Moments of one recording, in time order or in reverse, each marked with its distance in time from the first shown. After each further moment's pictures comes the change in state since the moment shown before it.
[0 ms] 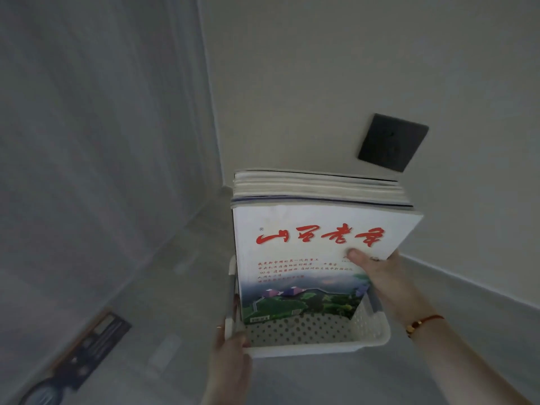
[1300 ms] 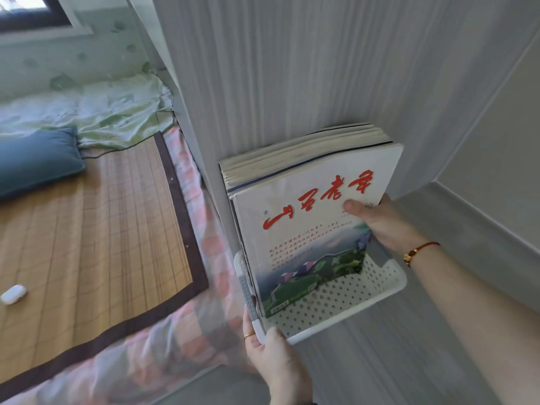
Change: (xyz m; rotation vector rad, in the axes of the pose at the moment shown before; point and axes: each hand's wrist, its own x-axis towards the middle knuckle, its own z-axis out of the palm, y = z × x) left_hand -0.036 0.076 -0.192 -0.606 0.783 0.466; right_hand -0.058 0.003 0.346 -0.061 -0.928 -0.093
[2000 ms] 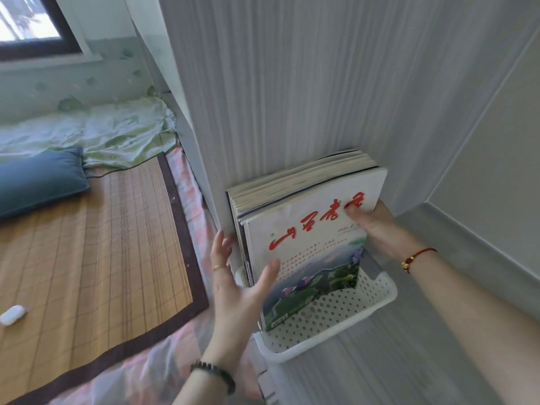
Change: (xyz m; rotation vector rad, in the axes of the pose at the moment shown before) left_hand 0.026 0.101 0.033 0.571 -0.732 0.652; right_hand 0.010 -0.024 0.002 -0.055 -0.002 0.034
